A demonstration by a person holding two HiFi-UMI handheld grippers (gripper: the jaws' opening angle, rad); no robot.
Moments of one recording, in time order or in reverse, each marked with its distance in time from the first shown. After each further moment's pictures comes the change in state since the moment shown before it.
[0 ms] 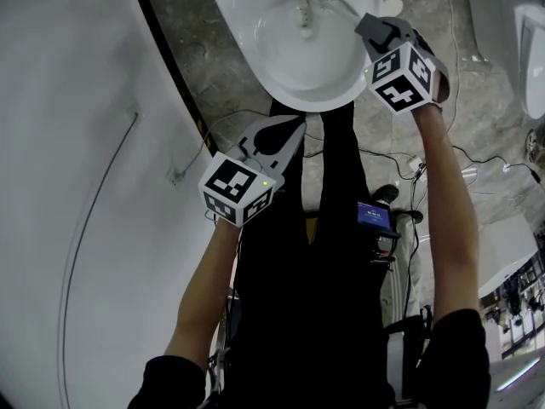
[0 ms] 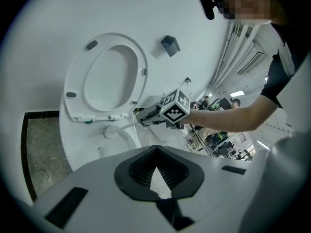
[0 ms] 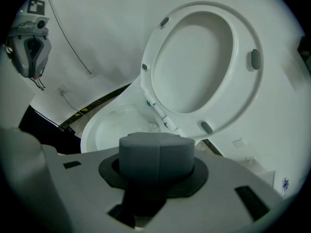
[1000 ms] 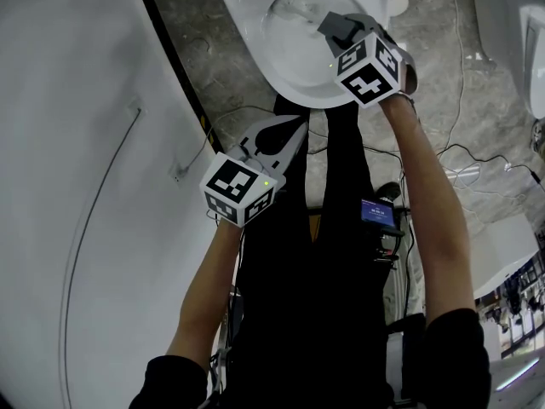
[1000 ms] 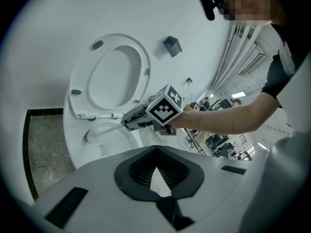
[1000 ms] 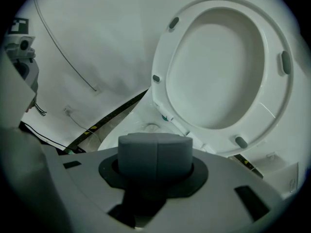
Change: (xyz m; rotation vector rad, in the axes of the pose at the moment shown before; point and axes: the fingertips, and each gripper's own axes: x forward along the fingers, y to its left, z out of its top) left arm -0.009 0.005 -0.005 -0.021 0.004 0.009; right arm 0.027 0.055 0.061 0.112 -0.087 0.127
